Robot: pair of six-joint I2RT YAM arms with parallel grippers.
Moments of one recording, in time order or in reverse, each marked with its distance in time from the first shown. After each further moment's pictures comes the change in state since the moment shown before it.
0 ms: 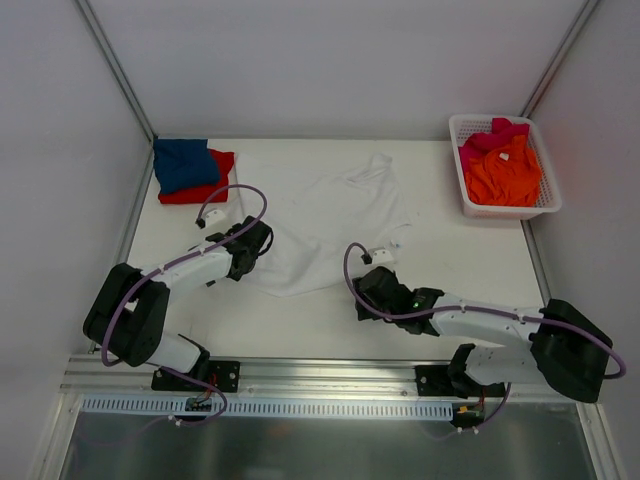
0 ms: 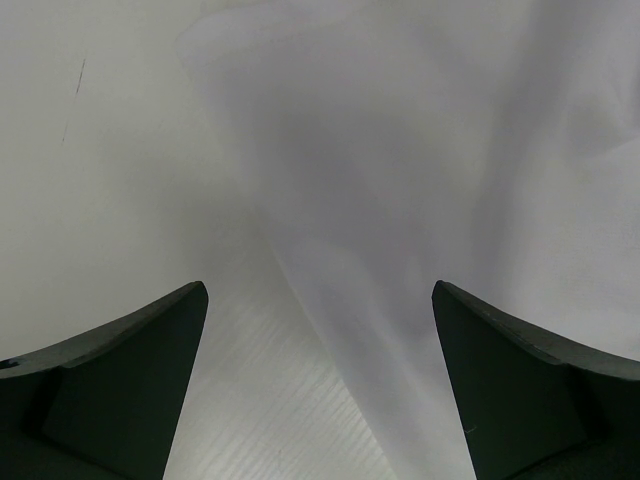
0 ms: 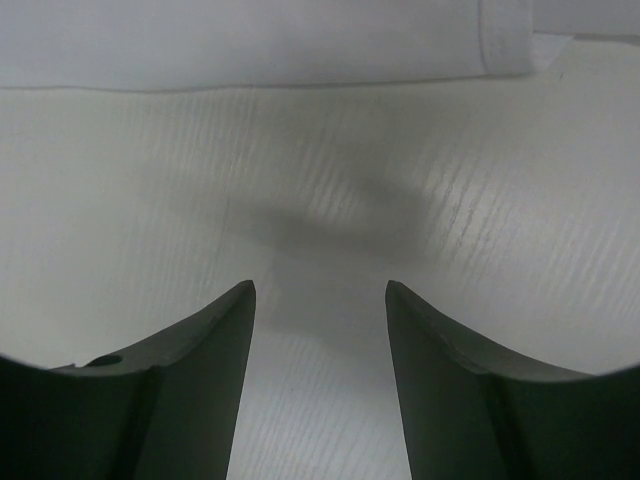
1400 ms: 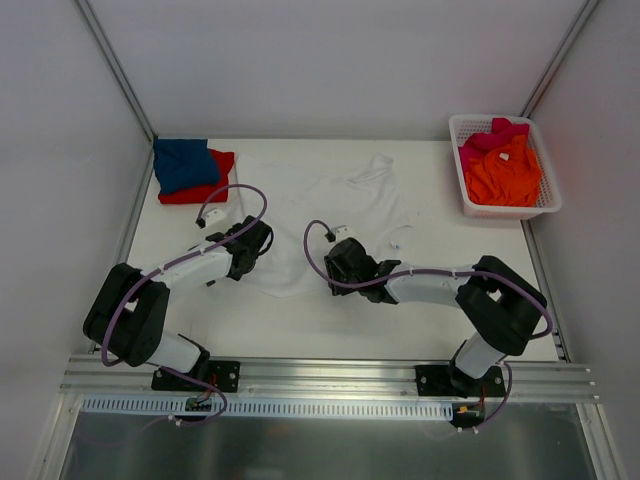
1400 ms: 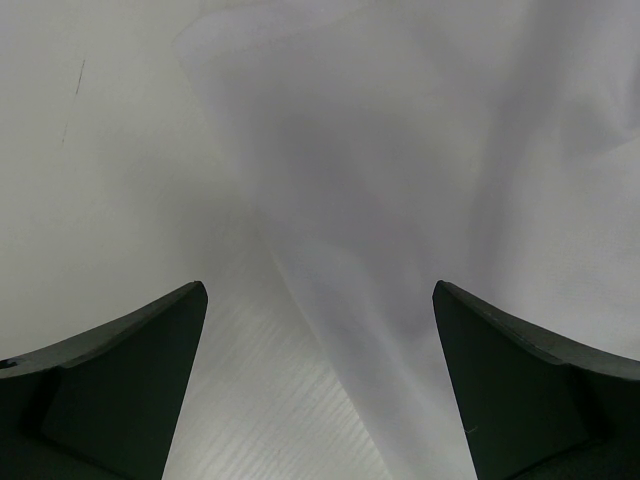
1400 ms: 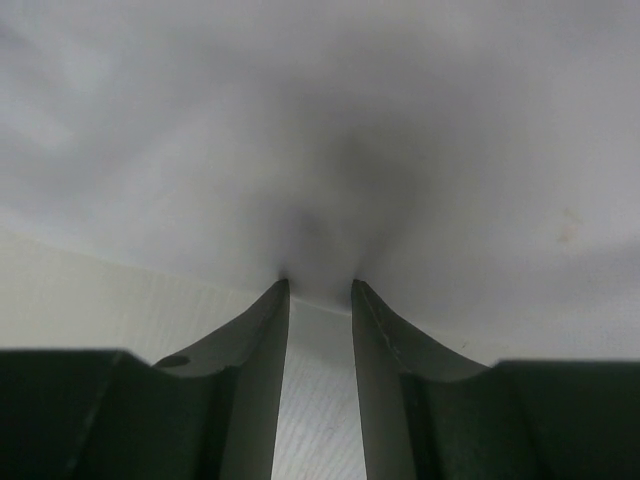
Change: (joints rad) left arm 0.000 0.001 0.003 -0.001 0.000 0.001; right arm -0.083 0.451 0.281 0.218 -0.159 -0.148
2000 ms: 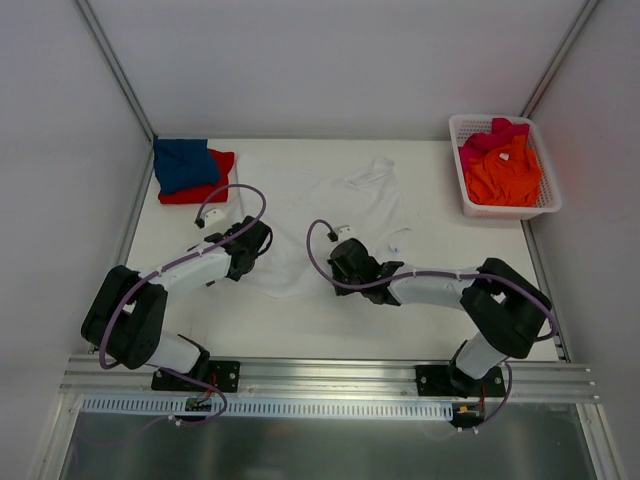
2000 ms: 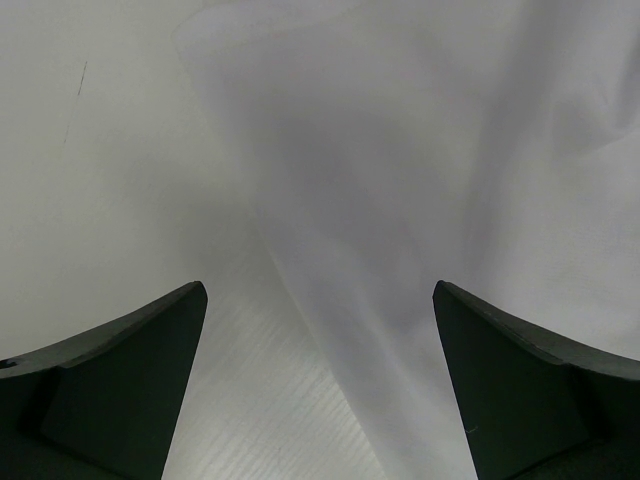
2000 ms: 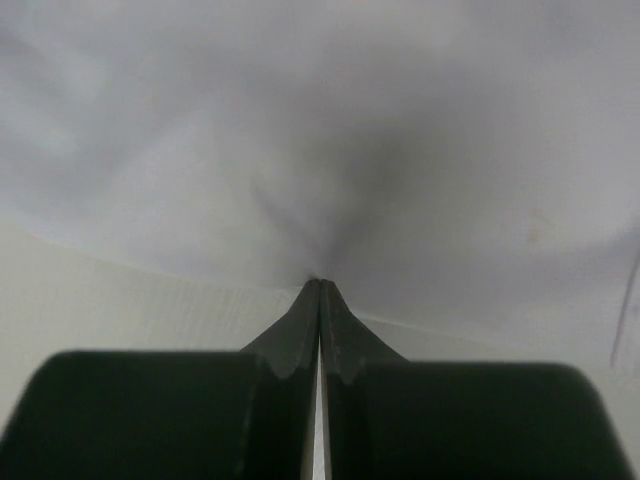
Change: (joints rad) left arm 0.000 -0.016 -0.004 0.000 0.000 0.000; right arm 0.000 -0.018 -0.021 0.023 0.000 0.024
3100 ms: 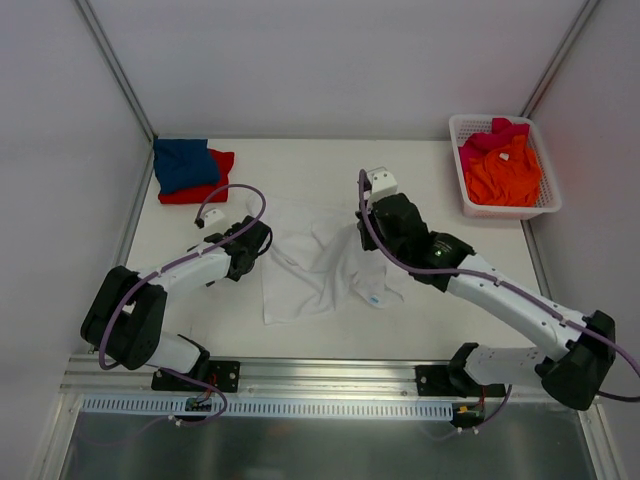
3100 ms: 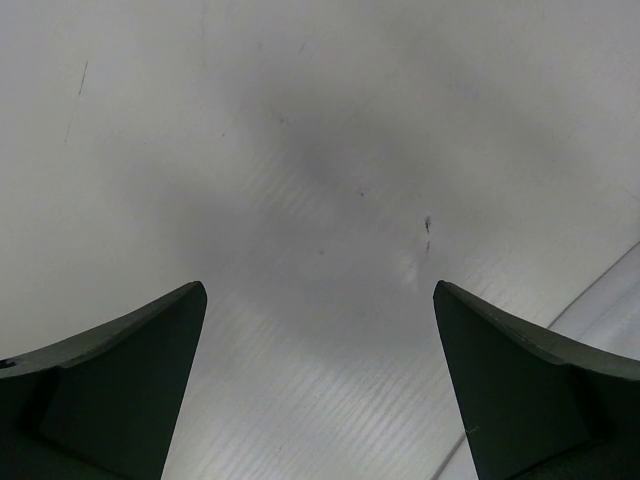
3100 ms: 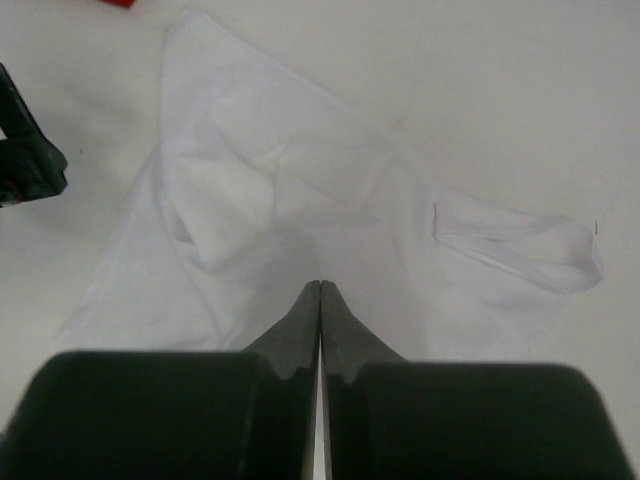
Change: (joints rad) left arm 0.000 -0.004 -0.002 0.000 0.000 0.000; right arm -0.068 -0.444 0.309 -0.380 0.159 -0.269
